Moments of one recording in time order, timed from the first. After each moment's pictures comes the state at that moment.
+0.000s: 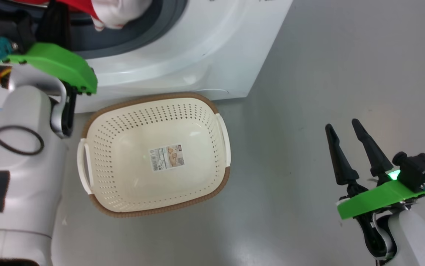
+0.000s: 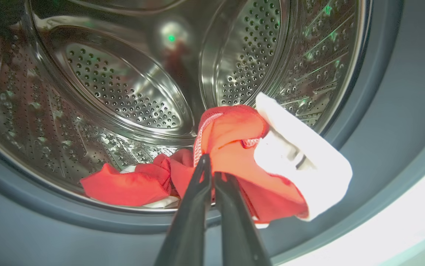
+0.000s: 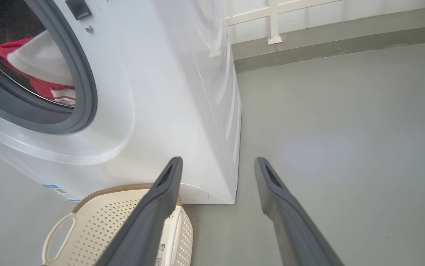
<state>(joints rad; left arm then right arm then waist) -1.09 0.14 -0.17 0.91 -0.28 -0.05 -0.25 -0.25 -0.15 0.12 0.25 0.49 0.13 -0.26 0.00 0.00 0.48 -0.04</state>
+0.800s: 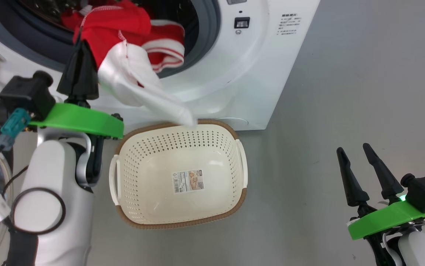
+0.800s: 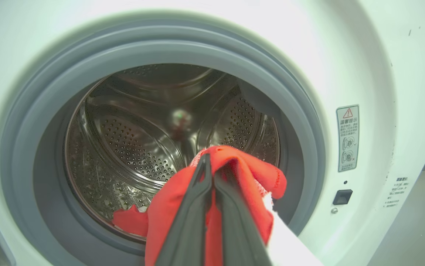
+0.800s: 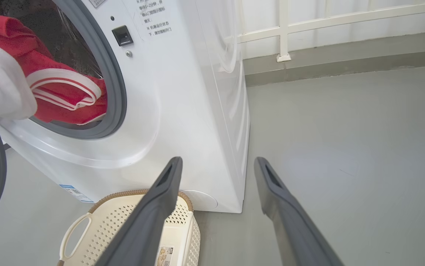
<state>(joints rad) -0.77 0.03 -0.03 0.49 -0.24 -0.09 -0.25 -0.15 -0.17 0.08 0.25 0.48 0.13 -0.26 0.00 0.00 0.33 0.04</state>
